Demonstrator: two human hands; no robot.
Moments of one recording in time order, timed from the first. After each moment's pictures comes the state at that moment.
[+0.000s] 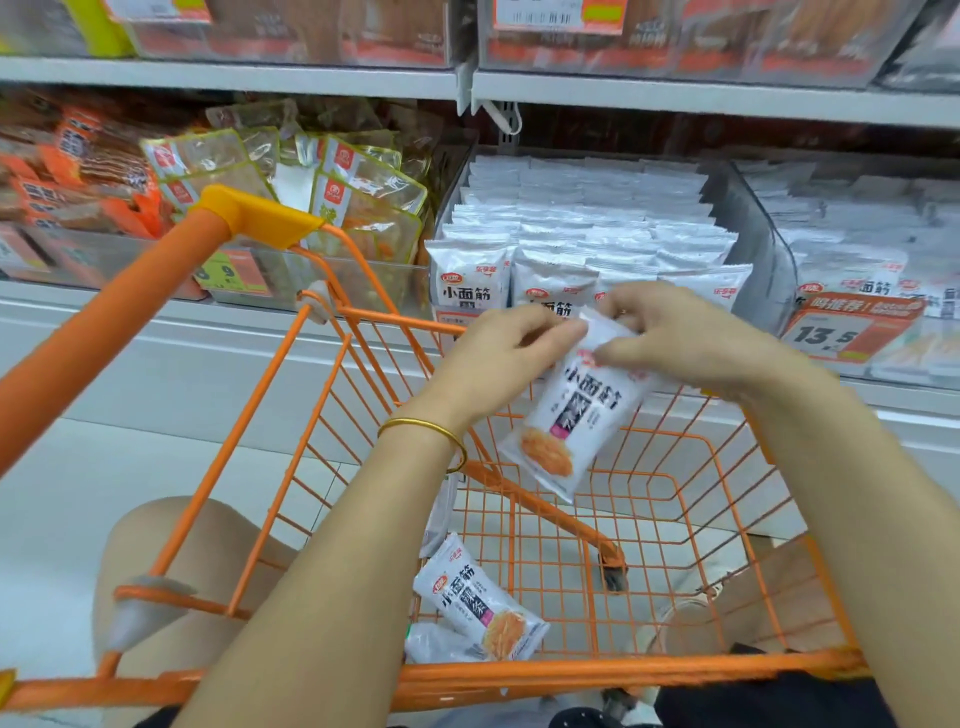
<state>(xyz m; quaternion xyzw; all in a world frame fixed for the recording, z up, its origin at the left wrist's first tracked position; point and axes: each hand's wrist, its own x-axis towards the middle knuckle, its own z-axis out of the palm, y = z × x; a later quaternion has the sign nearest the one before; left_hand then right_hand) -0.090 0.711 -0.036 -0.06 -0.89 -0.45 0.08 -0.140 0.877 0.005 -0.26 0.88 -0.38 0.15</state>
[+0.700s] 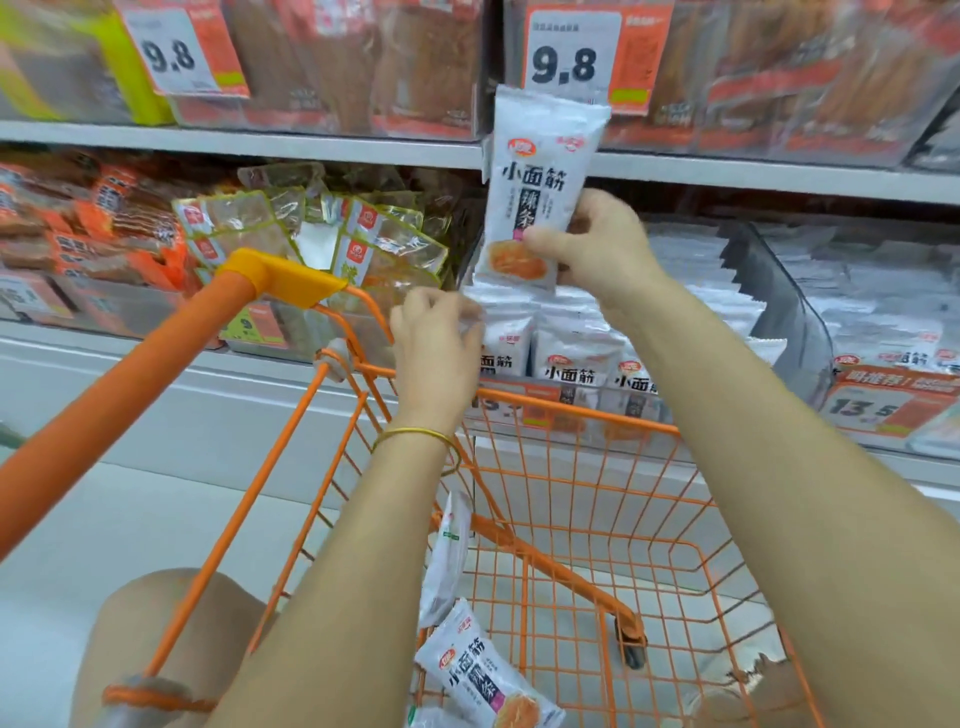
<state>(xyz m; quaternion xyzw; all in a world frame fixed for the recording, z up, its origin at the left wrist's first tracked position) -0.138 0.654 -0.034 0.16 -0.90 -0.29 0.29 -0.211 0.777 0.045 -0.18 0.77 -0.61 0.00</state>
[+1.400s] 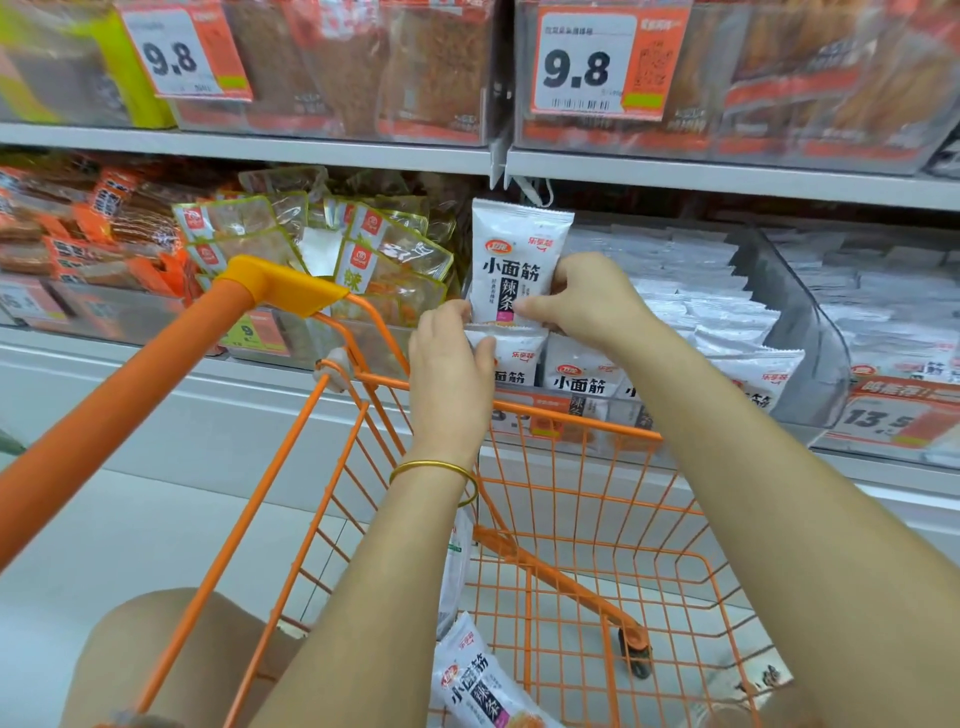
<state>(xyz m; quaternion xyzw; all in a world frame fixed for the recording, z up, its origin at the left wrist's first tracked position) -0.134 0.665 -0.042 0.16 -0.86 -0.37 0.33 -0.211 0.768 0.024 -0.21 0.91 -0.37 0.03</state>
